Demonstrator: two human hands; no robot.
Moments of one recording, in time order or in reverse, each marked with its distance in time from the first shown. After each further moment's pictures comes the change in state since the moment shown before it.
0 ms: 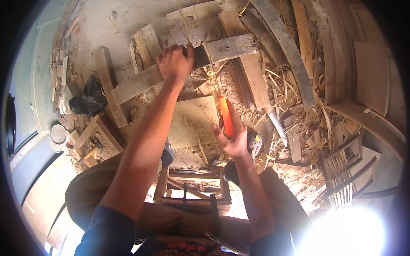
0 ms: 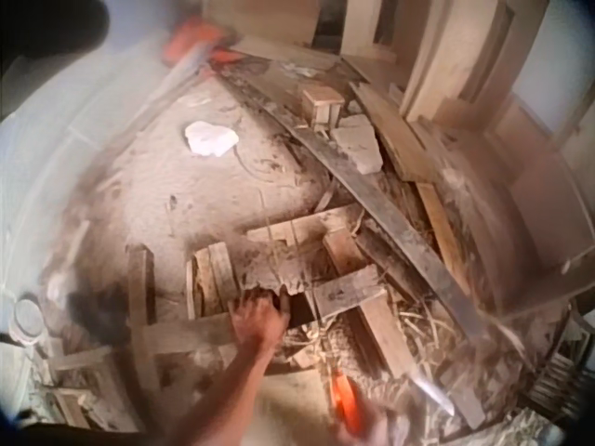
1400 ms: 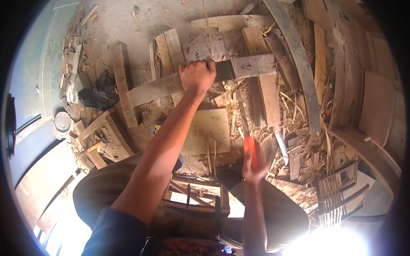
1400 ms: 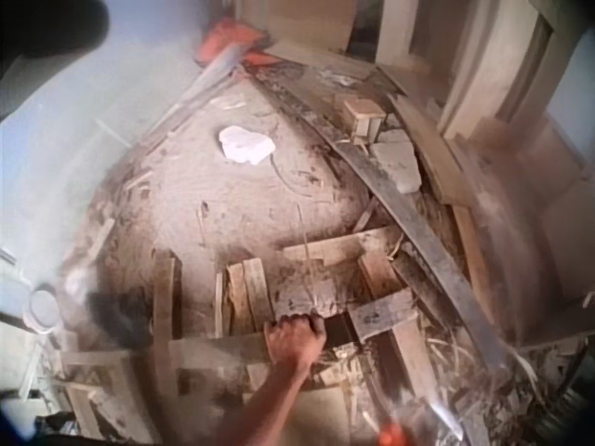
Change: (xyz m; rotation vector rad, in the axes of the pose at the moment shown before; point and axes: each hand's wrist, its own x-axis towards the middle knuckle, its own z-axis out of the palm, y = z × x) left_hand 0.021 0.010 -0.023 -0.039 -0.337 -0.140; right_hand -0.020 0.002 -0.034 -0.231 0.112 0.020
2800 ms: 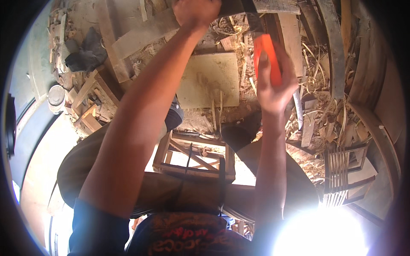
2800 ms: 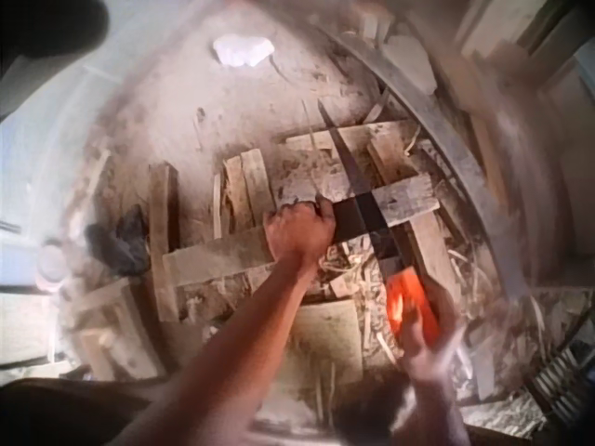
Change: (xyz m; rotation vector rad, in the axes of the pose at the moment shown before) left_hand 0.004 -0.005 0.021 -0.019 0.256 0.021; right_hand 0.082 0.001 0.036 -0.010 0.066 -0.015
